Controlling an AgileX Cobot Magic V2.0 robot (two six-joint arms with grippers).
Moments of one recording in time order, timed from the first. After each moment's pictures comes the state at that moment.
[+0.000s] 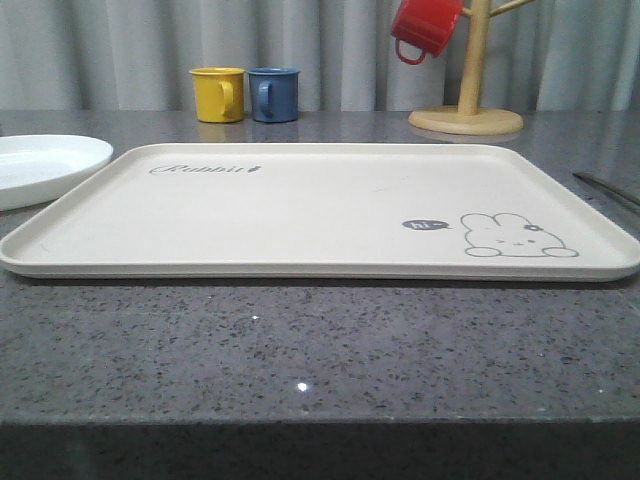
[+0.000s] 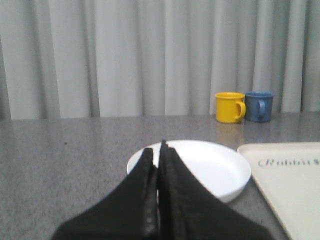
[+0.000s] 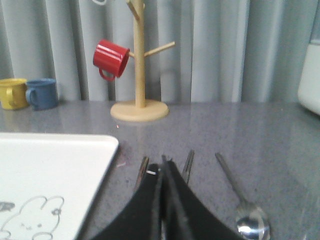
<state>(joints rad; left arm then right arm) -0.01 -0.01 -0.05 -0.02 -0.04 0.08 -0.01 -0.01 -0.10 0.05 0.10 0.02</state>
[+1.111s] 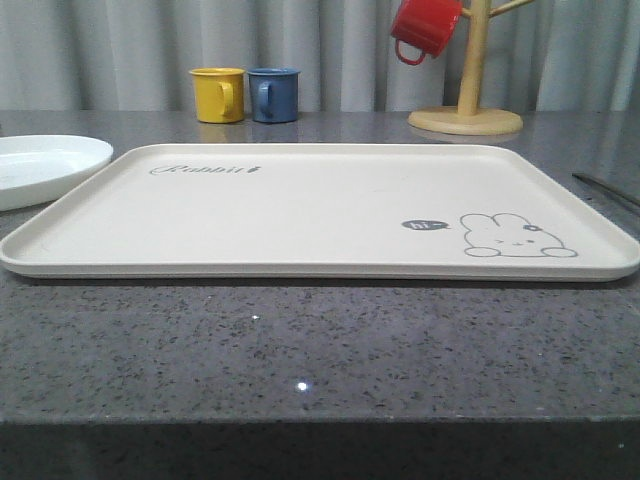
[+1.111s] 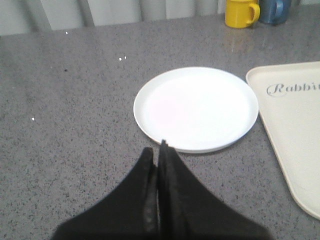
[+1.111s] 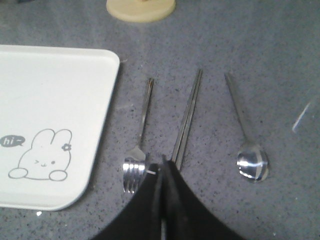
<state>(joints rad) -0.01 0.50 -0.61 0.06 0.58 0.08 -0.01 0.56 -0.63 0.05 0.66 0.02</state>
